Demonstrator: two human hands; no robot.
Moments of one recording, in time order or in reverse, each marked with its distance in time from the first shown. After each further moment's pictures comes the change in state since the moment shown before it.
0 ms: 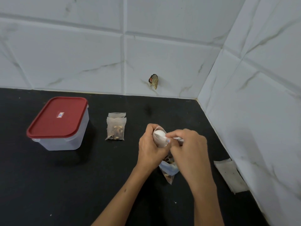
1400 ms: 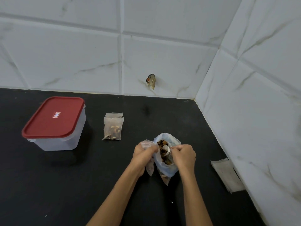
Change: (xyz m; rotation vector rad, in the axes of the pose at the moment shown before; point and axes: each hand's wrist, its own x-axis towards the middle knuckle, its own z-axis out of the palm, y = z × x) left_hand 0.003 -0.036 -0.002 -0.226 -0.141 -0.769; right_hand 0.040 0.083 0.083 0.291 0.001 0.444
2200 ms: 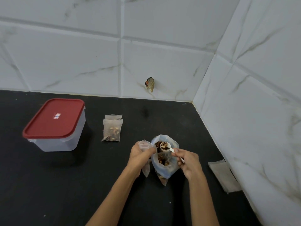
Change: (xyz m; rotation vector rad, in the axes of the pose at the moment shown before) left_hand -0.010 0.004 -0.003 0.028 0.036 0.101; right_hand 0.000 0.014 -0.024 0.775 -0.236 0.382
